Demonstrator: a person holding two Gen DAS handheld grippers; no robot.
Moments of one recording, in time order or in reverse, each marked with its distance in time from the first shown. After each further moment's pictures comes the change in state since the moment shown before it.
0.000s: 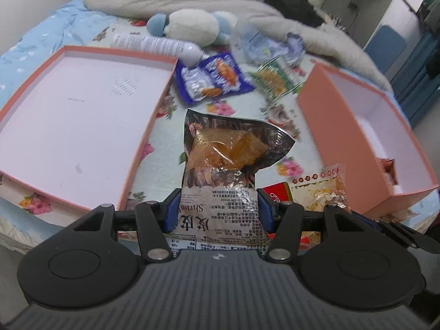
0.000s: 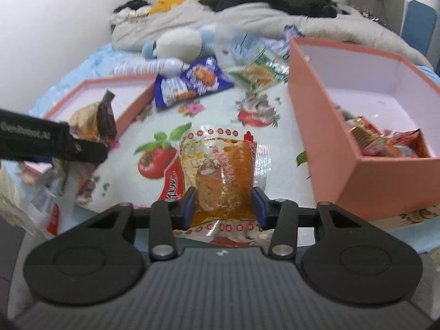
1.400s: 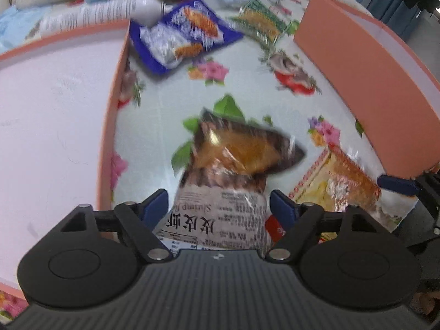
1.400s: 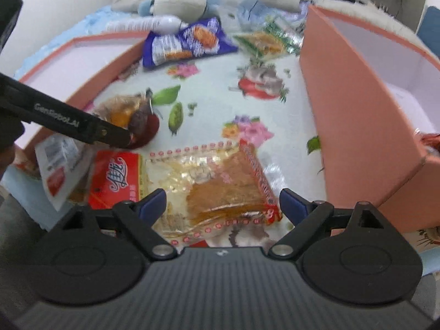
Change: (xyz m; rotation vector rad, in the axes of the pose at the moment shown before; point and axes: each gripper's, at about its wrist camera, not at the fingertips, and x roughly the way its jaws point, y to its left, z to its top) left arm 0.135 0.029 0.019 0.248 0.186 -0.081; right arm 0.086 0.000 -0.017 -0.127 0.147 -0.014
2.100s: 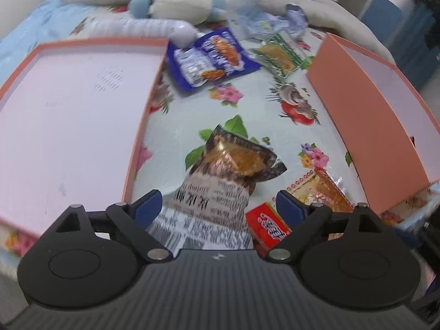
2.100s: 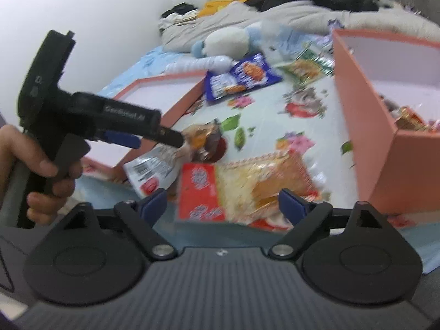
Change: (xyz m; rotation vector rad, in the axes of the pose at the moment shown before) left arm -0.061 -0.013 -0.007 -0.136 -0.091 0.072; right arm -0.075 -0.008 -0.014 0.071 -0.156 0.242
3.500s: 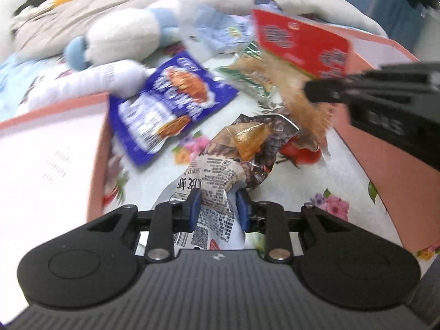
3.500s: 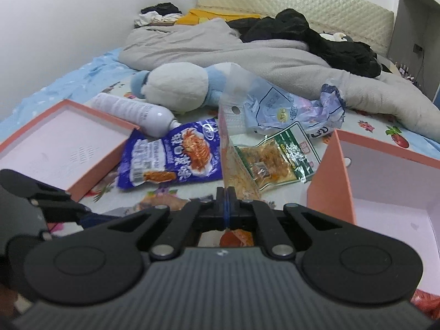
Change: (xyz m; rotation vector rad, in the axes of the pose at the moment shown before) left arm 0.080 -0.040 0.072 0.192 -0.028 0.036; right arm 0.111 -0.036 0.148 -0.199 -0.049 -0.157
